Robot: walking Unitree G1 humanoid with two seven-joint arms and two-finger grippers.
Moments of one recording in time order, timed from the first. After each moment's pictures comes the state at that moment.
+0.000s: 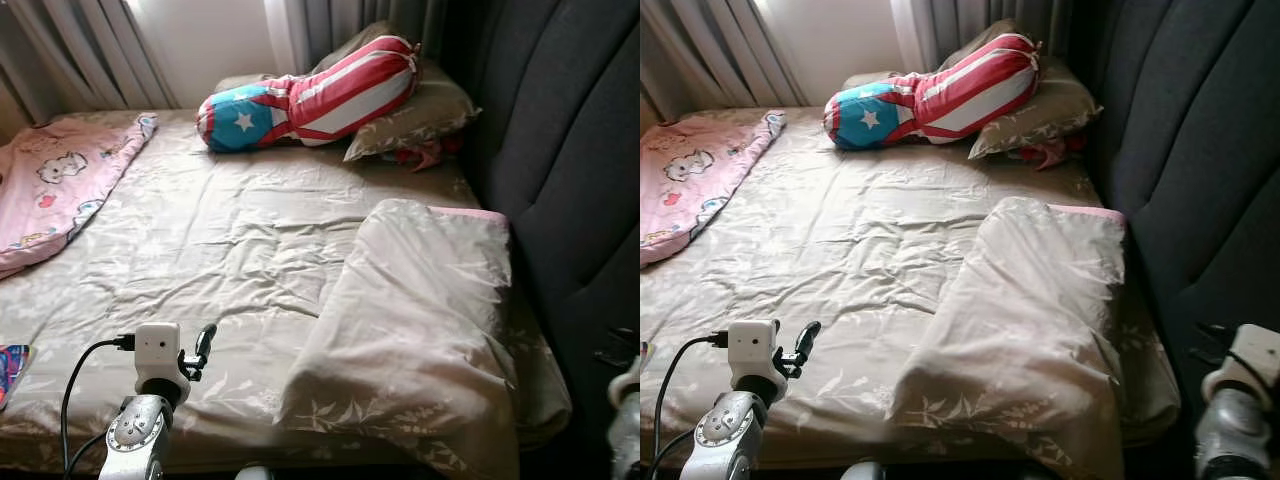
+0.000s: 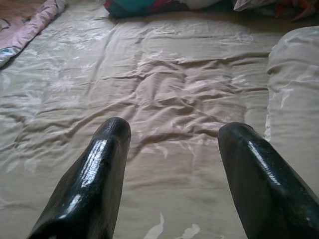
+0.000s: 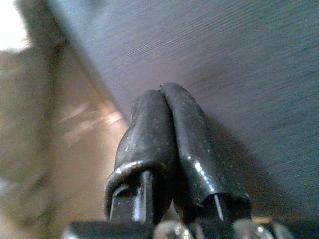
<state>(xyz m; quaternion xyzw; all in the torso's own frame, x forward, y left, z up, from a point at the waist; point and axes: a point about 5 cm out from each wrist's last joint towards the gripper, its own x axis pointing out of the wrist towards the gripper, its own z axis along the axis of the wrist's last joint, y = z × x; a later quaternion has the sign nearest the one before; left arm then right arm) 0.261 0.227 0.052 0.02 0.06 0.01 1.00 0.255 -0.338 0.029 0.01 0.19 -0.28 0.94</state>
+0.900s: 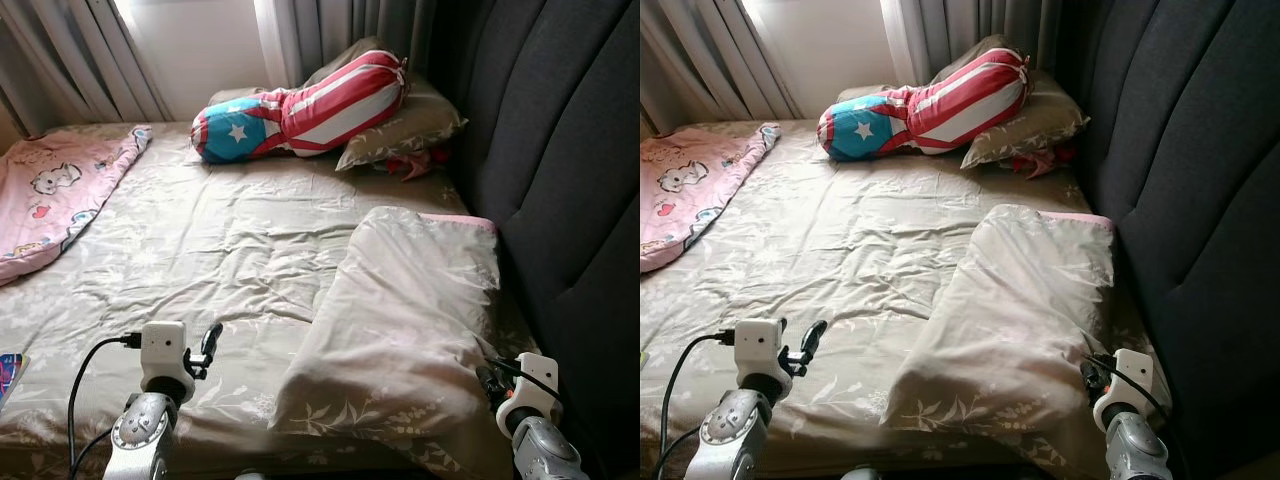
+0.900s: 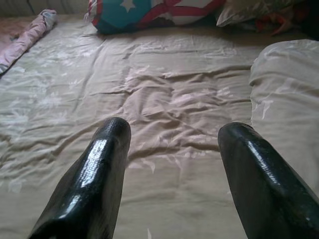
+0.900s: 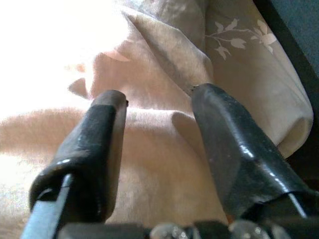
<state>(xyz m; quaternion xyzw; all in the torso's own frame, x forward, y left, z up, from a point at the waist) 0.267 0.222 0.053 0.02 0.05 -0.01 1.00 0.249 -0.250 -0.023 0.10 0.26 -0.10 0.95</state>
